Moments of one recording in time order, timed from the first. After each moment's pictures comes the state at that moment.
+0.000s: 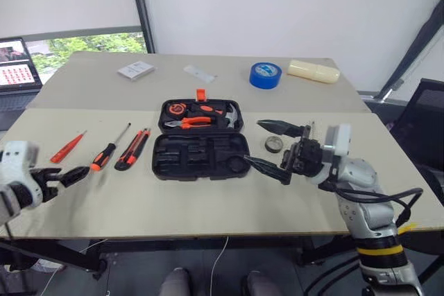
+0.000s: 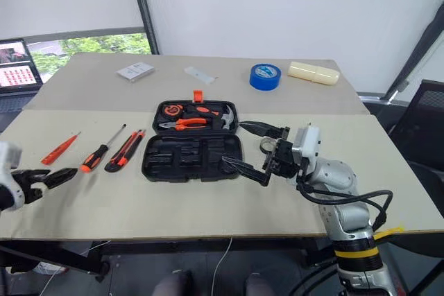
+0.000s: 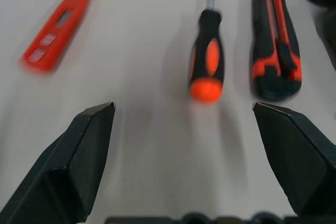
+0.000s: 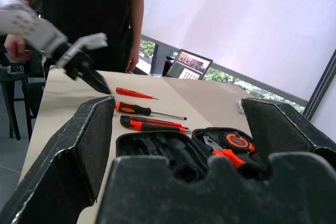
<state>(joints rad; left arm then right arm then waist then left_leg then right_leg) -0.24 0.95 0.44 0.18 -0.60 0.89 -0.56 -0.38 -0.47 0.00 -0.21 0.55 0.03 1.00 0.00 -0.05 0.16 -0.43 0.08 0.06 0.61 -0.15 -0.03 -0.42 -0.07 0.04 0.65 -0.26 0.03</state>
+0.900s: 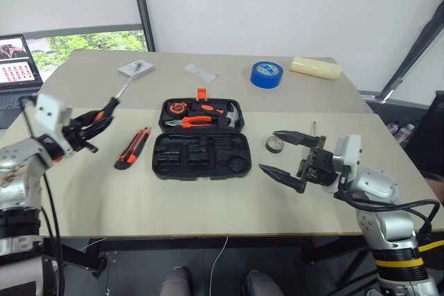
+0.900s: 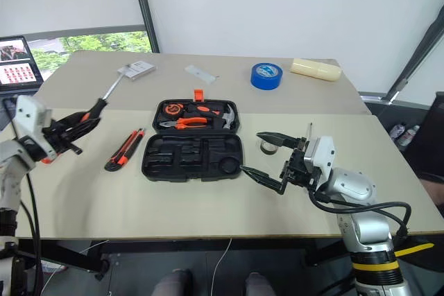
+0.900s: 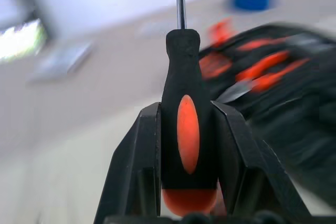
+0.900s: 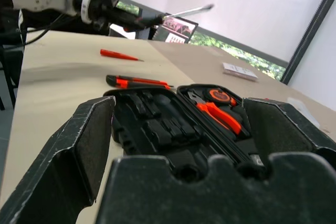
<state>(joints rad) -0.54 0.81 0.22 0.37 -0.38 0.04 -1.01 -0.25 -0.56 -0.08 -0.20 0.52 0.02 1.01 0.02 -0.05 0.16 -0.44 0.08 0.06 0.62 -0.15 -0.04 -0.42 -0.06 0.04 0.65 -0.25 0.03</state>
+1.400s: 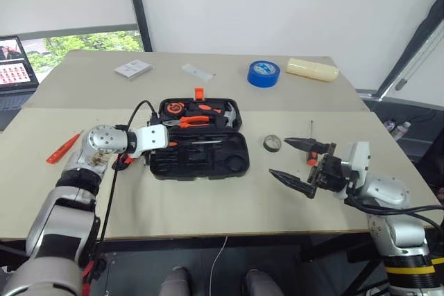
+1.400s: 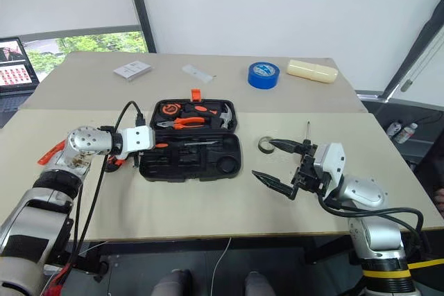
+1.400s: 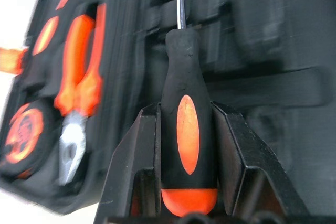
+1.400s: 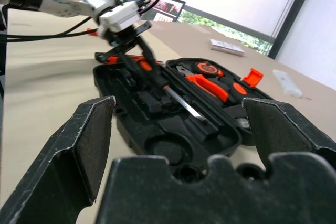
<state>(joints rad) -0.94 0.66 -0.24 1.00 0.18 -0.57 -1.03 -0.18 -0.58 -0.12 -0.19 0.51 0.00 1.02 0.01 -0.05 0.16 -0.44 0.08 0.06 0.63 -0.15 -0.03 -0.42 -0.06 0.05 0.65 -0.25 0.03</state>
